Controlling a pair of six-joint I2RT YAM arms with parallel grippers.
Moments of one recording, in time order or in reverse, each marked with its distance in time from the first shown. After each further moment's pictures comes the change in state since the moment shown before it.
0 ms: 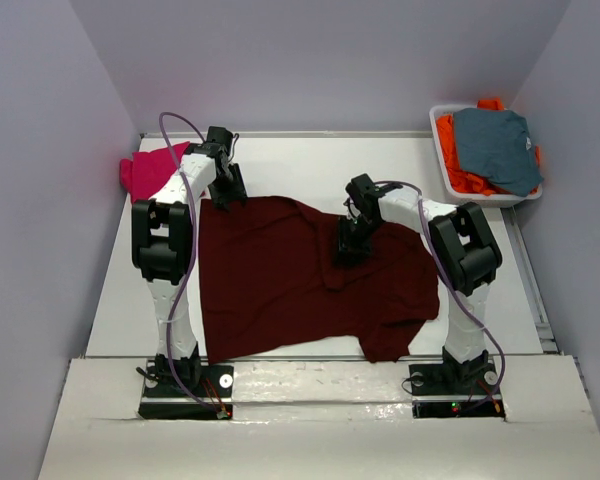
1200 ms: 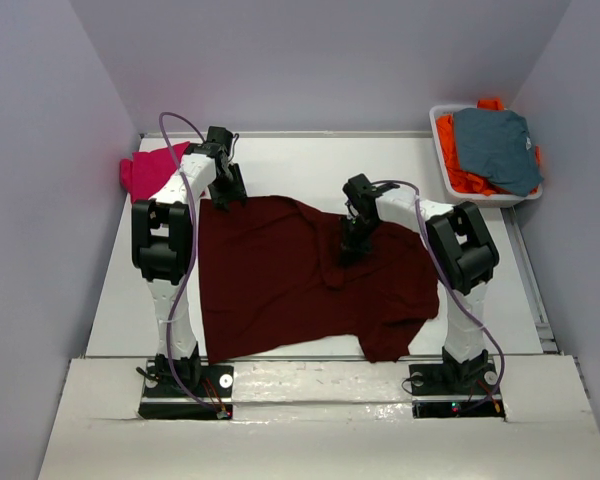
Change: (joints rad) left arm 0.000 0.000 0.000 0.000 0.000 0.000; right arm 0.012 0.016 0.011 0.000 0.082 0.048
